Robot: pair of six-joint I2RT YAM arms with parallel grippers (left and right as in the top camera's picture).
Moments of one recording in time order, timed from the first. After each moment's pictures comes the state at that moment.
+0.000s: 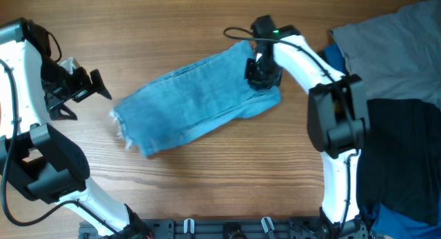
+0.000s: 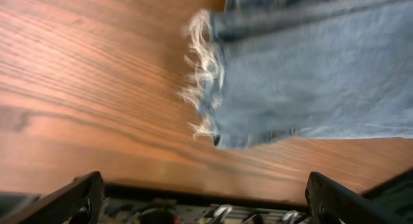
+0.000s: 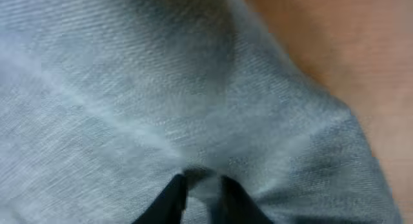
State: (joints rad) left arm 0.37 1.94 1.82 -1.65 0.19 -0.08; right arm 0.31 2.28 1.77 -0.98 -0.18 0.43
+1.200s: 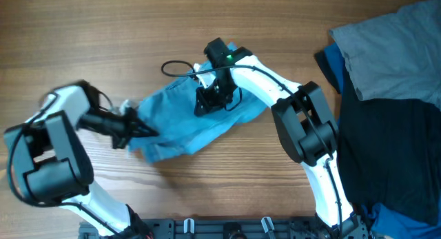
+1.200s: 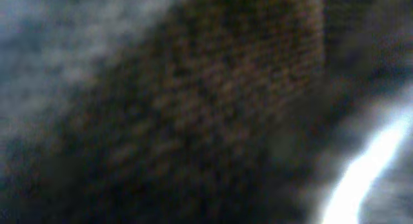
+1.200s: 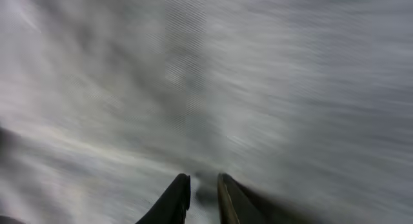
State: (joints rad) left arm 0.33 1.90 1.11 -1.26 0.72 0.00; right arm 0.58 2.35 1.77 -0.92 -0.66 0.06
